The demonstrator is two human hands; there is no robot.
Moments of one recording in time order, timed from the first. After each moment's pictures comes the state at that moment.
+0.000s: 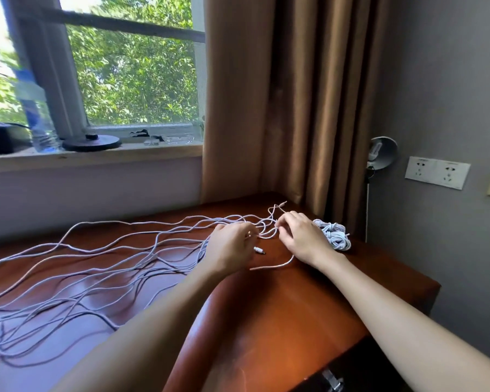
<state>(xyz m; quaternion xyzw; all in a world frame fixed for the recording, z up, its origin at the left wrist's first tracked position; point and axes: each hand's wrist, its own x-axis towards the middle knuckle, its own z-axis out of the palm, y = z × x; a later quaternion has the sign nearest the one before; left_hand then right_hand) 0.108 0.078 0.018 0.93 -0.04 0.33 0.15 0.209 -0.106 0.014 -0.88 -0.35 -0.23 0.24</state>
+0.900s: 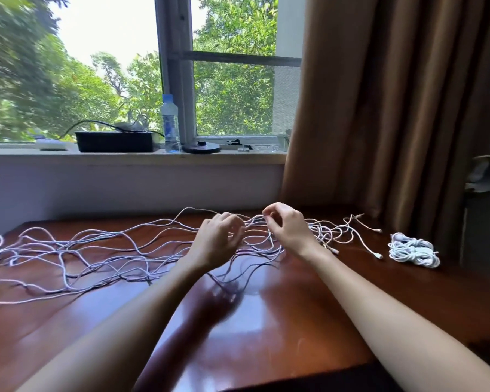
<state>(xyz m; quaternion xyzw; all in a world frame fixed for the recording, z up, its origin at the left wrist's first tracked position) -0.049 0.215 0.025 0.91 0.07 0.39 0.11 0.099 0.061 0.039 -0.73 -0.49 -0.20 0.43</state>
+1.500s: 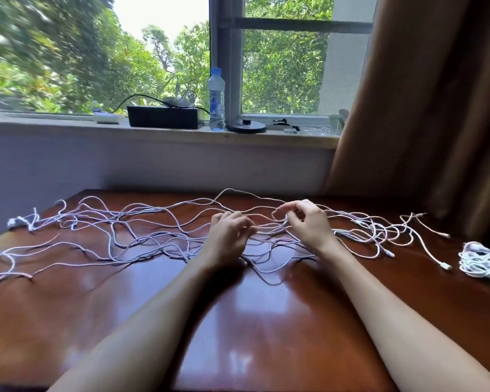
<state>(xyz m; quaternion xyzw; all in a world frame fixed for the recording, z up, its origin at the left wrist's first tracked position) -0.083 0.260 -0.014 0.89 0.14 0.42 0.14 0.080 0.114 0.019 -0.72 -0.49 -0.10 0.49</state>
